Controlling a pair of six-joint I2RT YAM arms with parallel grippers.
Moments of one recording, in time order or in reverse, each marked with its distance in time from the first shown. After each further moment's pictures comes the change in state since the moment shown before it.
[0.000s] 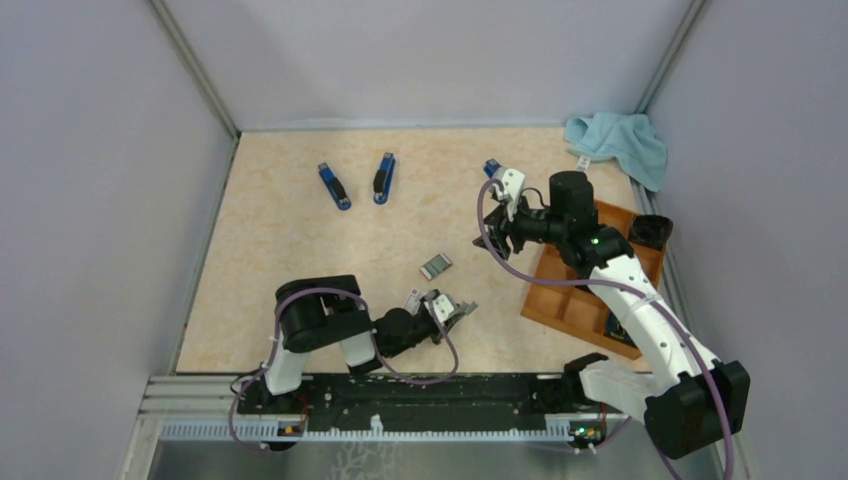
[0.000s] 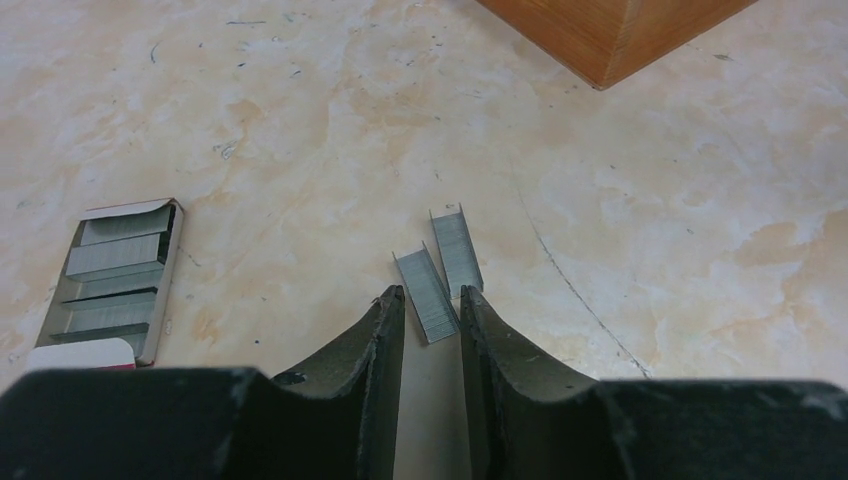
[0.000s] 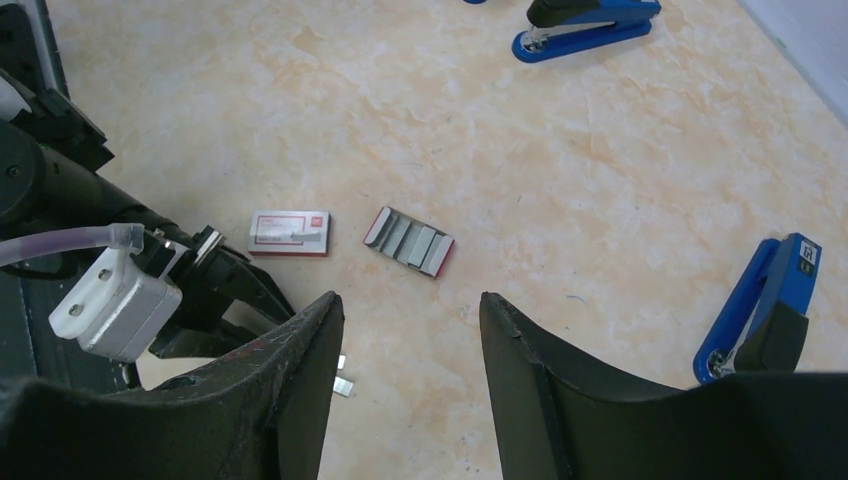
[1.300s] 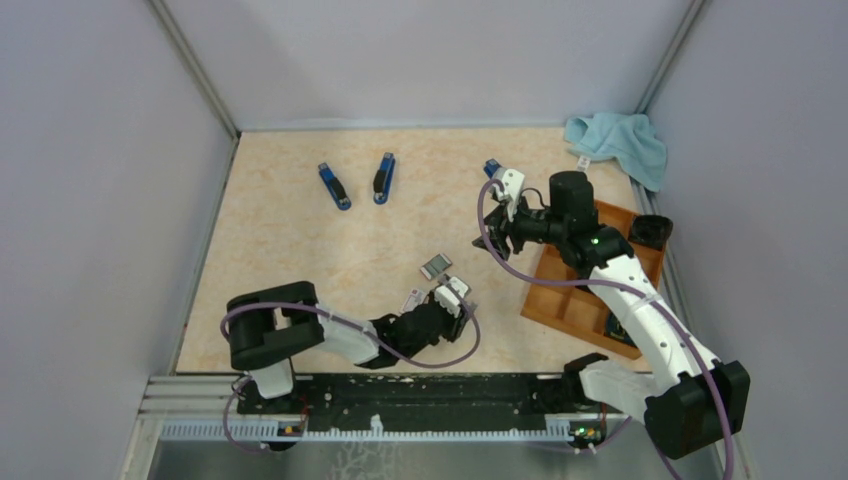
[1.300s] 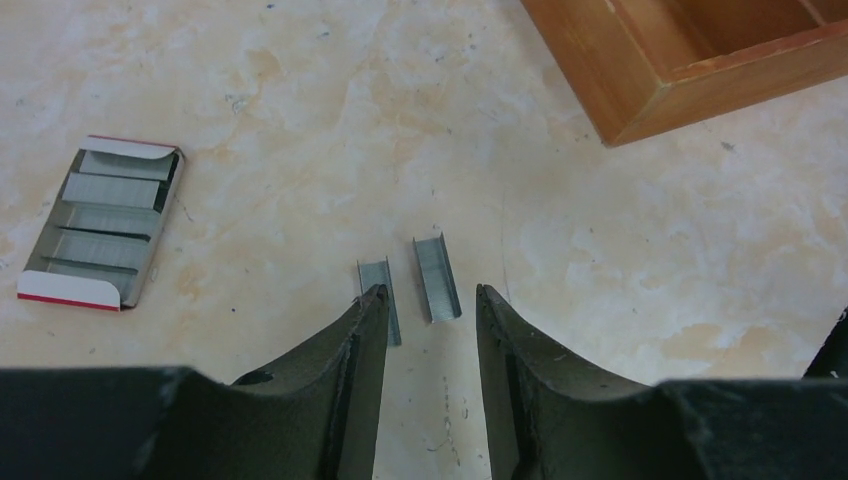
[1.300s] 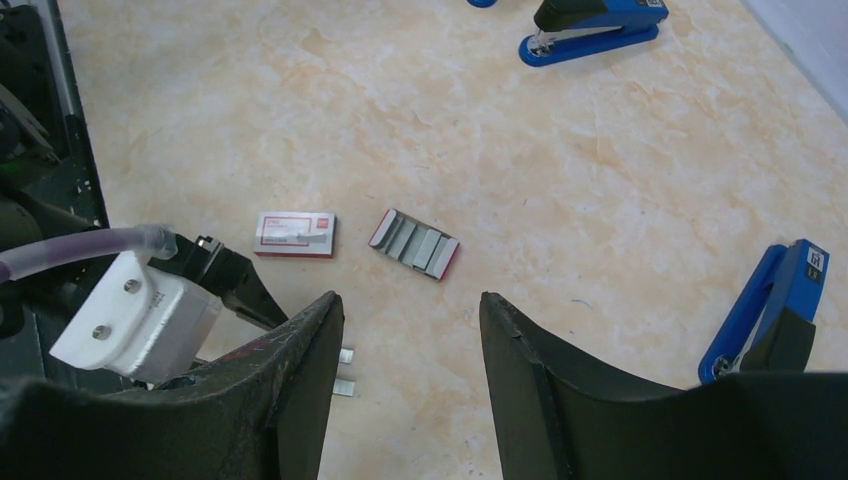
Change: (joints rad) left arm -0.092 -0.272 0.160 -0.610 -0.255 -0.286; right arm 0.000 0.000 0.000 0.000 -0.014 0.000
